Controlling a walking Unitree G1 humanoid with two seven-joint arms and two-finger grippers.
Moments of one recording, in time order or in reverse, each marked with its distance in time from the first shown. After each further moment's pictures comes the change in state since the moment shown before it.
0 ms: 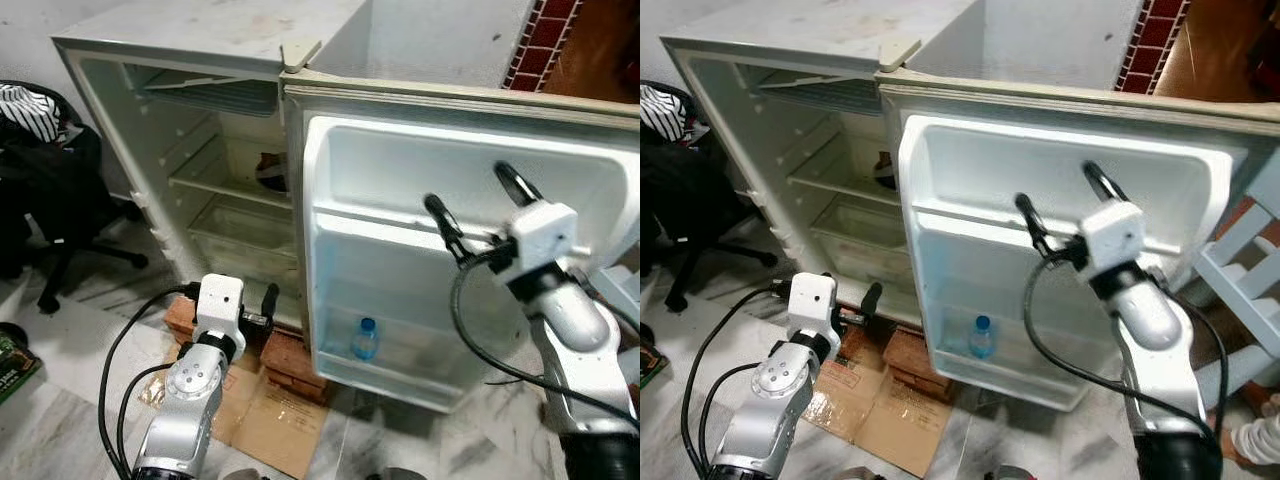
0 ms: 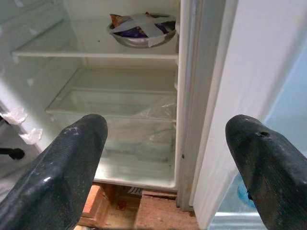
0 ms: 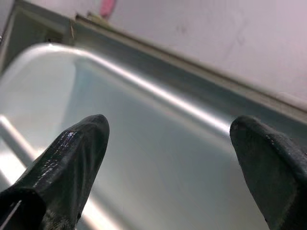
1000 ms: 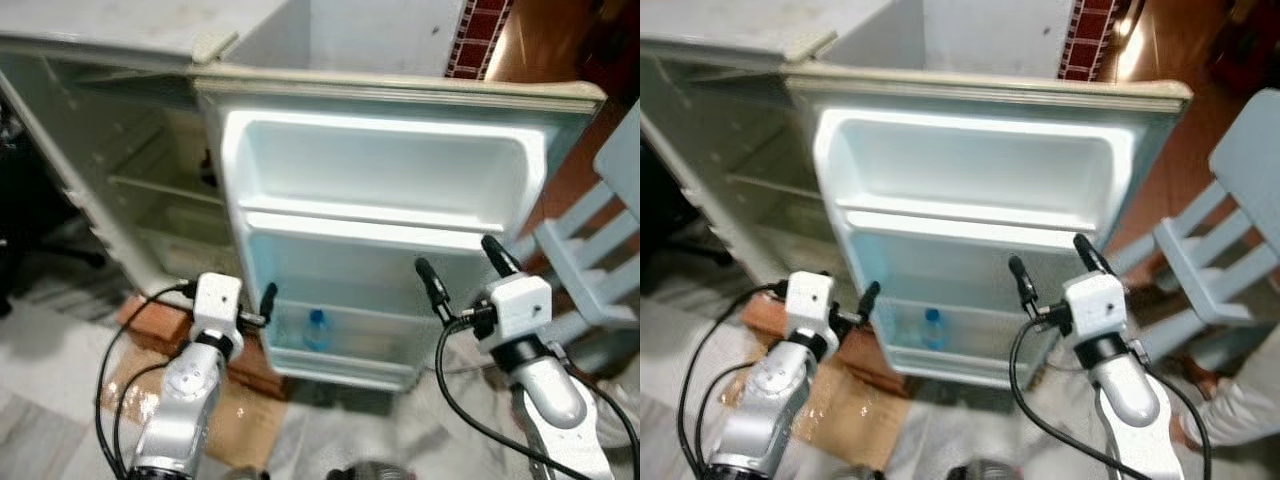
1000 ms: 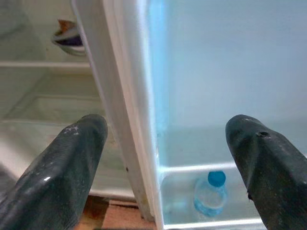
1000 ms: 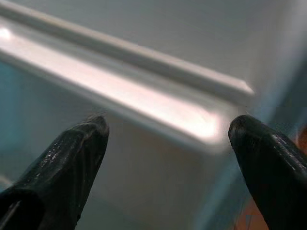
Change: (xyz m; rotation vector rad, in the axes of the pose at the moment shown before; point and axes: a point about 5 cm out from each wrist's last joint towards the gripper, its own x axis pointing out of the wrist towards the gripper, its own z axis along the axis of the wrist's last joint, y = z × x) left arm -0.003 0.010 0.000 0.010 -0.012 0.024; right arm -0.076 0.053 -0.040 0.216 0.281 -0.072
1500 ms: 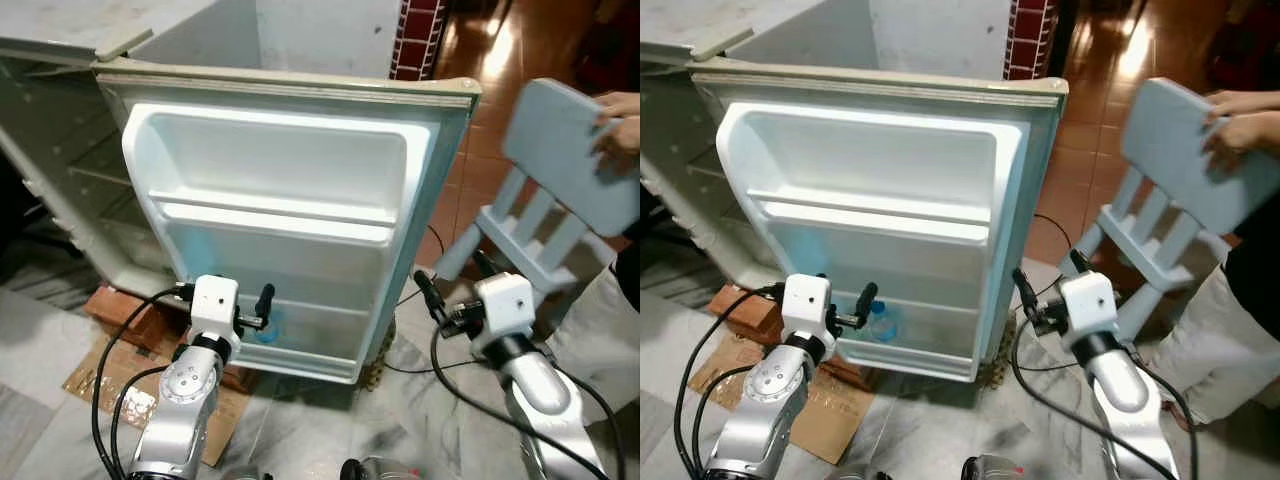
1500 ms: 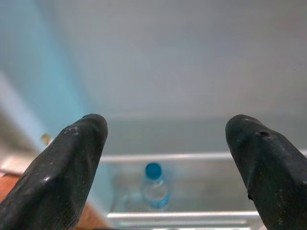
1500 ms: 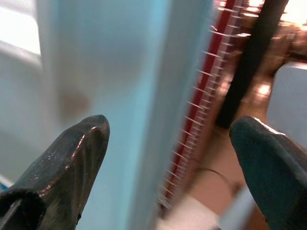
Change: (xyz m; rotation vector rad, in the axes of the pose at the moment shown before) left arm -0.007 -0.002 -0.003 -0.014 0.028 0.018; right arm 0.039 0.006 -0.017 0.096 0.087 -0.022
